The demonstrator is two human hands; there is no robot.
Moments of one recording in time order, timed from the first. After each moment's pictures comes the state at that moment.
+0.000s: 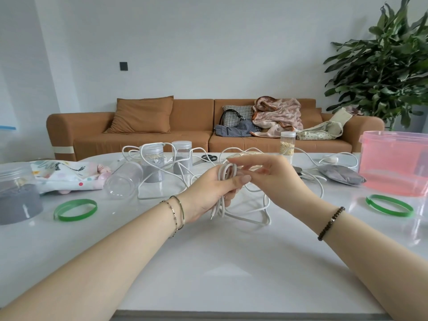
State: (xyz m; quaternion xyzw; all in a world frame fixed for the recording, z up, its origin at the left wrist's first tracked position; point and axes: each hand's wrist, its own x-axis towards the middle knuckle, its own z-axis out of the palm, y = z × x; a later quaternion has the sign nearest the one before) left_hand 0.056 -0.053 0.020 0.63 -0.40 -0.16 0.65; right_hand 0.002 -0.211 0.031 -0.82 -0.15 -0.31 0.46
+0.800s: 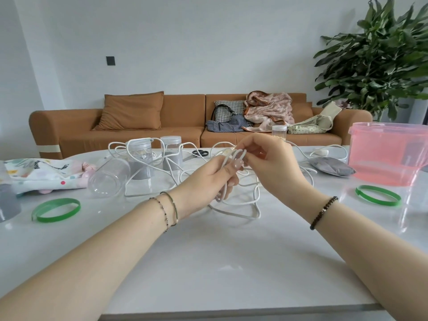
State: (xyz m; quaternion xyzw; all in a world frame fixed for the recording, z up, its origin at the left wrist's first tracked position) left_hand 0.040 -0.058 0.027 0.72 -0.43 -0.05 0.55; right_hand -0.007 -0.210 0.040 -0.81 -0.11 -0.42 0.39
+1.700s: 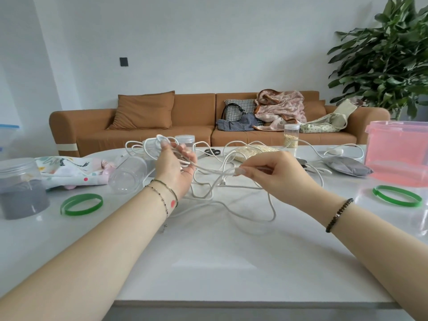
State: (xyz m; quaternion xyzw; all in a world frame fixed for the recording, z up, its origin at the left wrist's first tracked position) left_hand 0.099 -0.023 0.044 0.22 -0.01 -0.09 0.97; right_hand -0.014 -0.206 0.031 -0.87 -0.16 -0.32 0.33
